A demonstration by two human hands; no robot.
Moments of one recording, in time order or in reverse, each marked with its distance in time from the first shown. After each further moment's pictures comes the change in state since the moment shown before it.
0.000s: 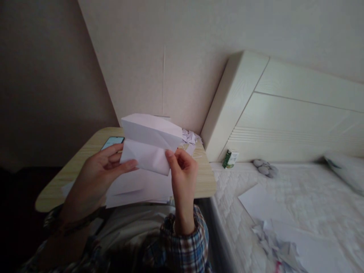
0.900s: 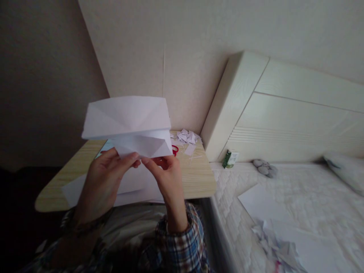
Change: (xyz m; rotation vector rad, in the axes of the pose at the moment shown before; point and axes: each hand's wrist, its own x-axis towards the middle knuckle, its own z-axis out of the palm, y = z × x) left_hand 0.000 -0.013 0.017 -0.123 0.127 0.213; right_hand -0.004 0.000 0.024 0.186 -0.209 0.286
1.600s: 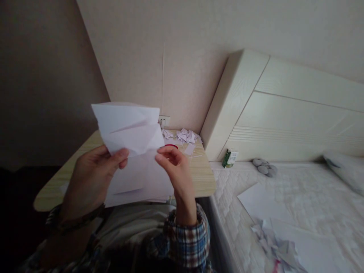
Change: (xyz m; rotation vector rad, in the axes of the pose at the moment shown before) left_hand 0.009 0.007 -0.012 0.073 0.026 0.016; right_hand 0.009 -0.005 -0.022 -0.036 0.003 -0.077
